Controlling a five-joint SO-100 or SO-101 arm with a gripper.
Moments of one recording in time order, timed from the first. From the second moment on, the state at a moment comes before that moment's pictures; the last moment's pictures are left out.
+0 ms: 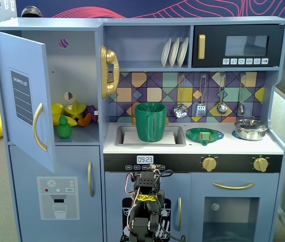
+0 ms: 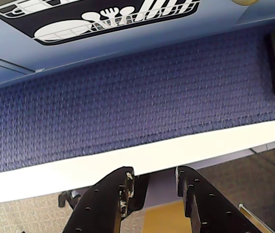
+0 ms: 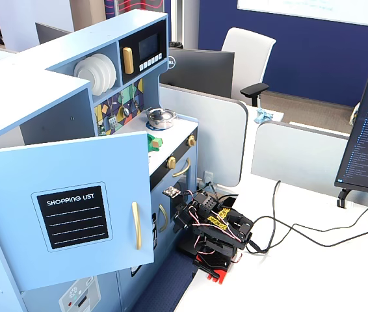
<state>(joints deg) 5.5 182.5 171.4 77.7 -88.2</state>
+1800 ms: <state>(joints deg) -43.4 138.7 139.0 -5.4 -95.0</state>
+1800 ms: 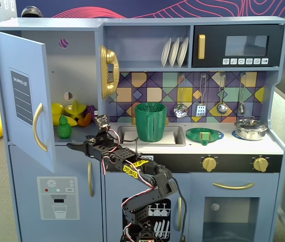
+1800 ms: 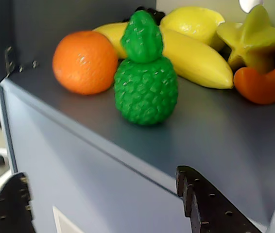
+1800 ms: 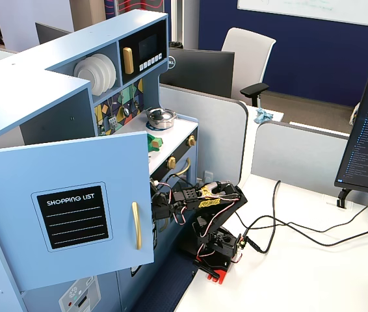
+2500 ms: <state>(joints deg) -41.4 108.8 122.6 -24.2 -93.8</state>
